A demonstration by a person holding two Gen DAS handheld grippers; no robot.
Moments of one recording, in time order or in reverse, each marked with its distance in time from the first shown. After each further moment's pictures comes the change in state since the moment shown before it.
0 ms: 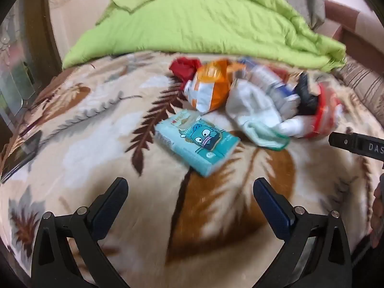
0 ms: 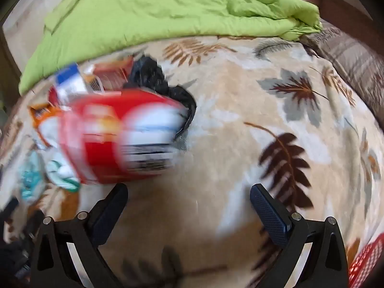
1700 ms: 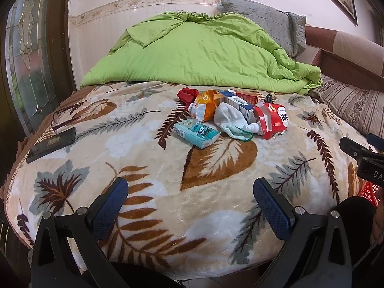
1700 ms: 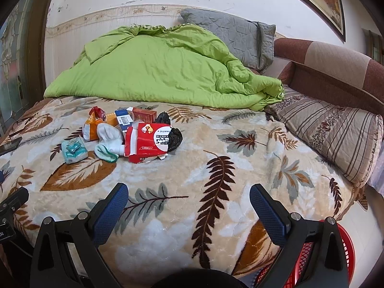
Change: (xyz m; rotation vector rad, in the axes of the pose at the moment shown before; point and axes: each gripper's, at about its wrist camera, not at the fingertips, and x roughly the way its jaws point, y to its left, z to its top) left arm -0.103 0.010 -0.066 0.001 -0.182 -0.021; right arm -0.153 0.003 -0.105 -0.173 -0.423 -0.112
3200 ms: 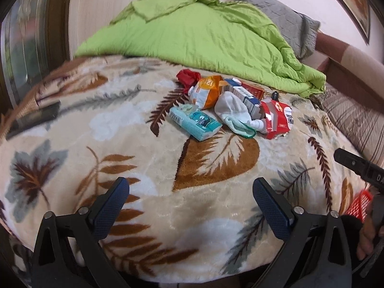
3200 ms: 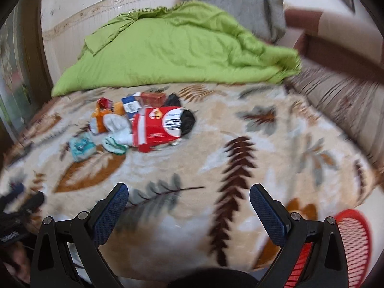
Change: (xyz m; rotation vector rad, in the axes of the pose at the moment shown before) left arm 0.042 0.017 0.006 -0.155 0.125 -0.091; right arm 0.037 -0.010 0.007 0.098 0.158 0.176
